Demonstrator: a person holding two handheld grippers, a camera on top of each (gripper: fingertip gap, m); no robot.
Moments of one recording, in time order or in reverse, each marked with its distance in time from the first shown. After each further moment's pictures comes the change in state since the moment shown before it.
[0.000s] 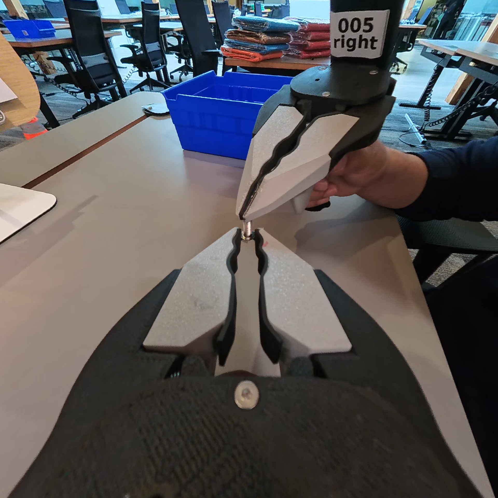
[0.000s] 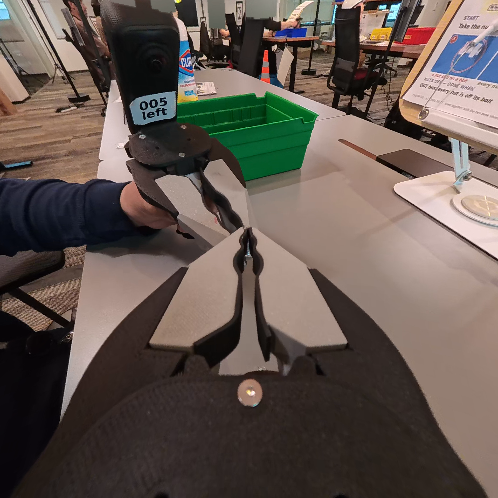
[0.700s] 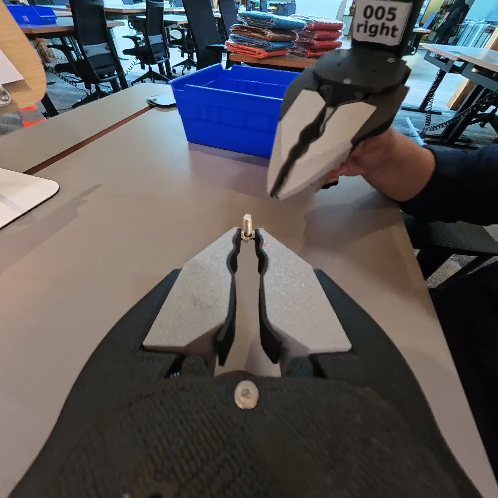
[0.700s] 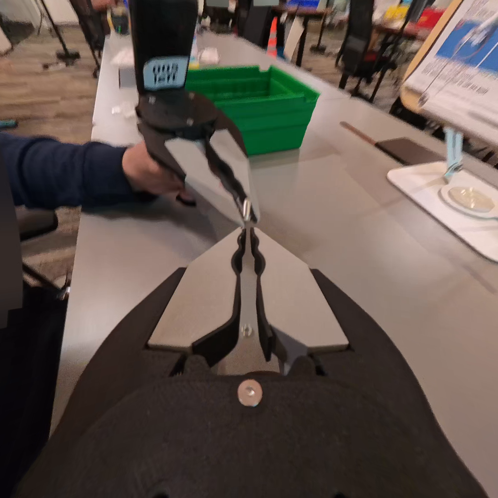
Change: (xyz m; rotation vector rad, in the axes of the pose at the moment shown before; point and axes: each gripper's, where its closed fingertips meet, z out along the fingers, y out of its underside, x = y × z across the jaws) left arm -0.010 0.007 -0.003 -0.007 -0.006 -0.034; right arm 0.006 0.017 -0.024 -0.085 -0.012 -0.072
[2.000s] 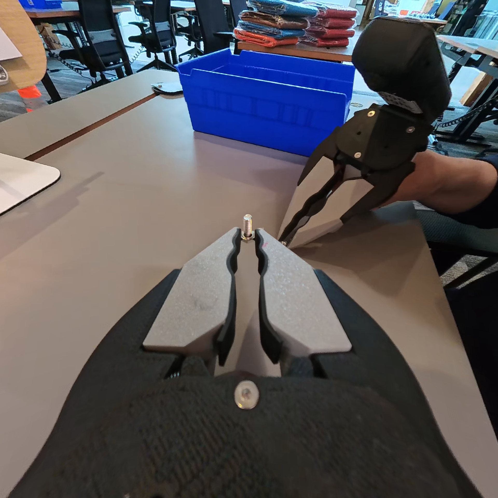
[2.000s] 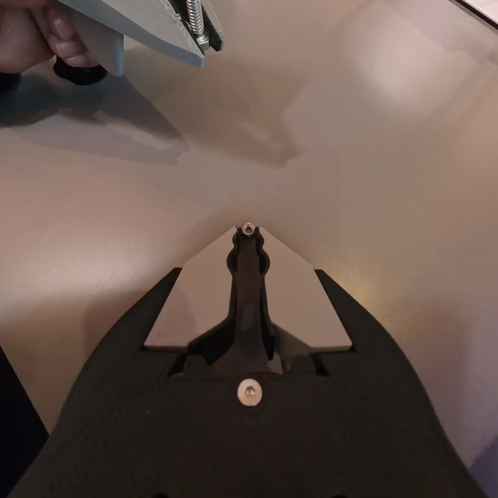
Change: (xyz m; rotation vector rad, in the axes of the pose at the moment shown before) left arm -0.007 0.010 0.007 -0.025 -0.025 -0.016; right arm 0.003 0.112 -0.004 -0.417 0.290 0.200
